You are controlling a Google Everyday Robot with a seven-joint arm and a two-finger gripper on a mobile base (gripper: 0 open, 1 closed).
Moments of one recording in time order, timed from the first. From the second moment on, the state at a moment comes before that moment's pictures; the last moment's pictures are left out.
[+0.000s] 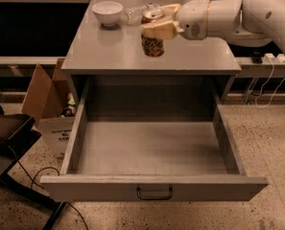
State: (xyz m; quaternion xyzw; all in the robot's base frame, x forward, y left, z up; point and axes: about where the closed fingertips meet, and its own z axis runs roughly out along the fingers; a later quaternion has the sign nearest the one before) arm 0.673 -0.029 0.976 -0.48 0.60 0.32 0.55
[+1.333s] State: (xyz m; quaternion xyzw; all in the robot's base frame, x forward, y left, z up) arm 0.815 -0.053 0.903 -0.39 0.67 0.25 0.59
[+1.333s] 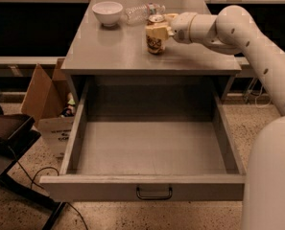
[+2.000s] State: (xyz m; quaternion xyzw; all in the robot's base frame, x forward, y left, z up) arm 0.815 -0.054 0.903 -0.39 0.67 0.25 0.59
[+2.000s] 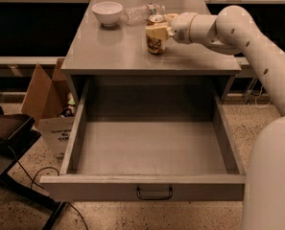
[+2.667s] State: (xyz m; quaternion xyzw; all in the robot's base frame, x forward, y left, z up) arm 0.809 -0.054 0.927 -0.39 0.66 0.24 0.60
